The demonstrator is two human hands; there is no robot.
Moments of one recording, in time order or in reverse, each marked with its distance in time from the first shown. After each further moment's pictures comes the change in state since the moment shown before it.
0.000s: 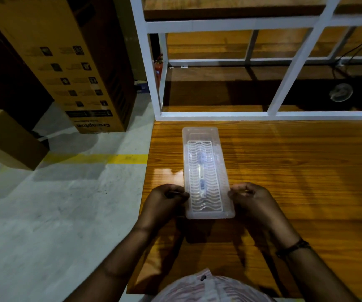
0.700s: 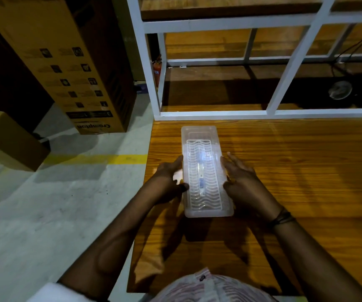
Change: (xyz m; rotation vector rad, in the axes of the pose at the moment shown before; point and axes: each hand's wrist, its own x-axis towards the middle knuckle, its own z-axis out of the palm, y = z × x) left_hand 0.039 0.042 -0.008 0.762 -0.129 0.127; right_hand 0.036 -0.024 0.004 -0.919 -0.134 -0.396
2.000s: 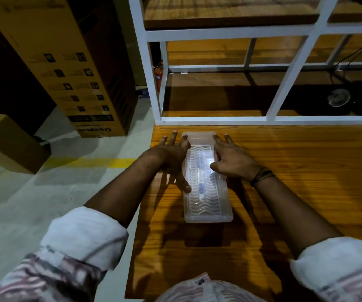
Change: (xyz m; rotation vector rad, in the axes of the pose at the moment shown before) left_hand 0.067 0.045 -0.050 0.801 -0.221 0.160; right_hand 0.076 -0.025 -0.035 -0.312 -0.098 -0.116
